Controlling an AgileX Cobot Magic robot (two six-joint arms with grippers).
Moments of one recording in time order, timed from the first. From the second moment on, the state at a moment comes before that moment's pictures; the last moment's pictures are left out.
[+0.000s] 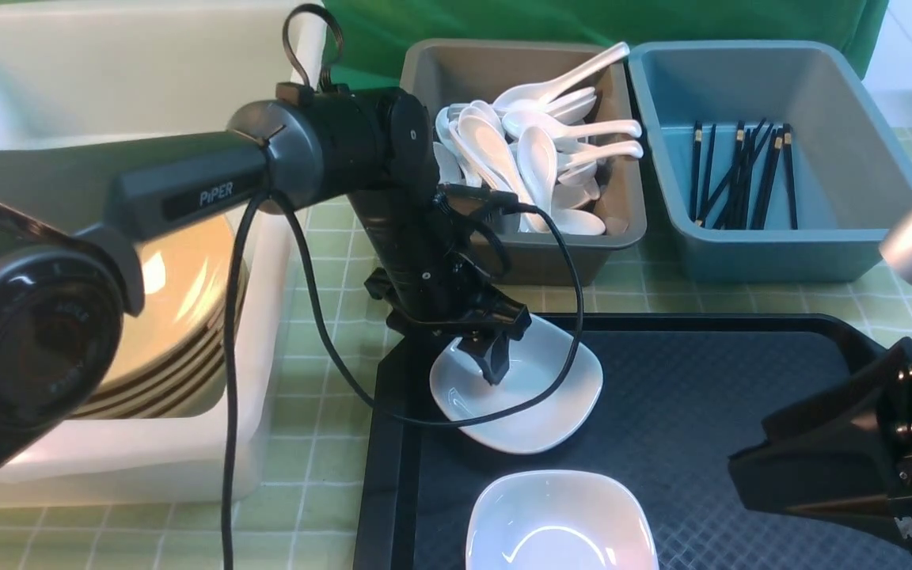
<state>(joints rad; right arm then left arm) 0.35 0.96 -0.87 0.64 0.90 -0.43 -0.50 2.15 -1.65 -0.31 1.06 0.27</state>
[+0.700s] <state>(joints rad) 0.35 0.96 -0.87 0.64 0.93 -0.48 -0.50 2.05 -1.65 -0.30 1.14 0.27</state>
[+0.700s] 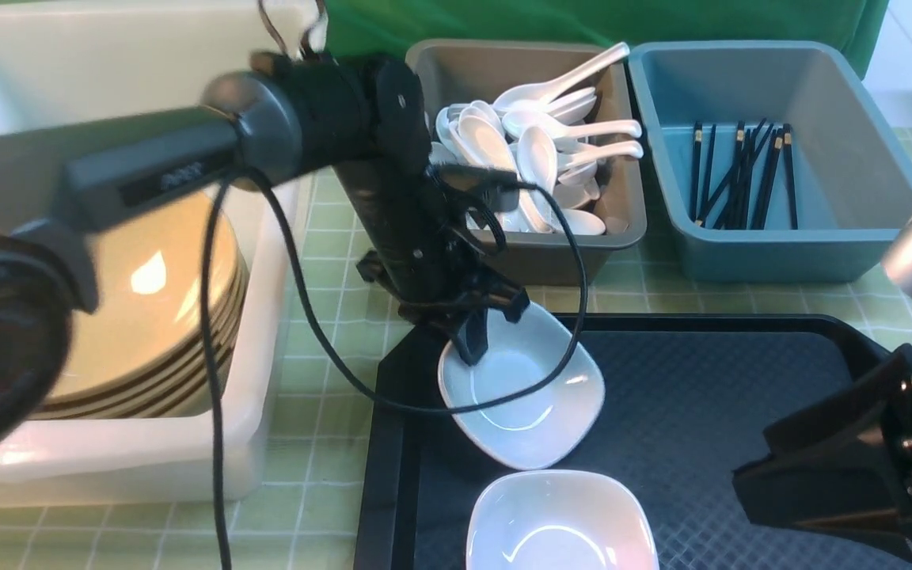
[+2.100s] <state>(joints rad) 0.35 0.92 -0.87 1.16 0.79 -1.23 0.83 1.29 -1.15 -0.37 0.90 0.06</state>
